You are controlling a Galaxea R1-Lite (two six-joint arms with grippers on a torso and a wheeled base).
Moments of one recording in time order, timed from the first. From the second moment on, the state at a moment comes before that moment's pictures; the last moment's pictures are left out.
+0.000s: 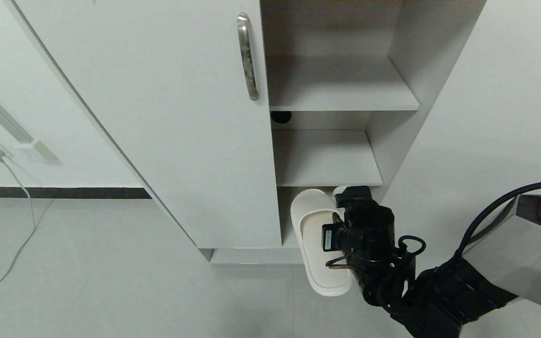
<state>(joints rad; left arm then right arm) 0.00 0.00 0.00 0.00 0.01 0.01 0.80 2.10 -0.86 -1.11 -0.67 0.13</state>
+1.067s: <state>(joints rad) 0.00 0.00 0.00 0.00 0.01 0.00 0.80 2.13 -0.76 -1.51 -0.67 -0.10</state>
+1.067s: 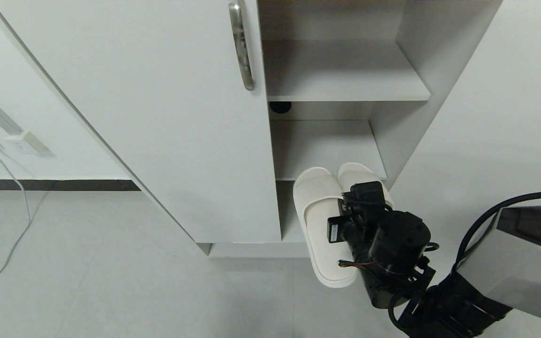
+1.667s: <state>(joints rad) 0.00 0.00 0.00 0.00 0.01 0.00 0.80 2.15 -0.77 -1.50 -0.67 -0.06</state>
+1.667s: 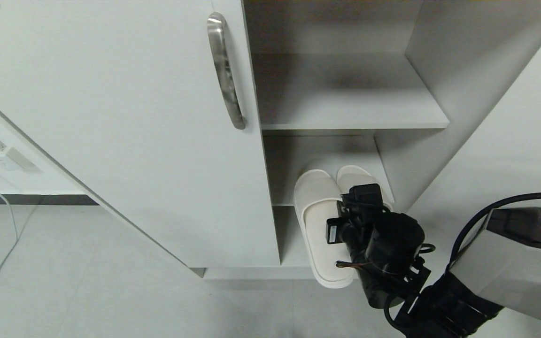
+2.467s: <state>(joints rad) 0.00 0.00 0.00 0.00 0.01 0.00 0.70 2.26 -1.09 -1.26 -0.67 -0.01</state>
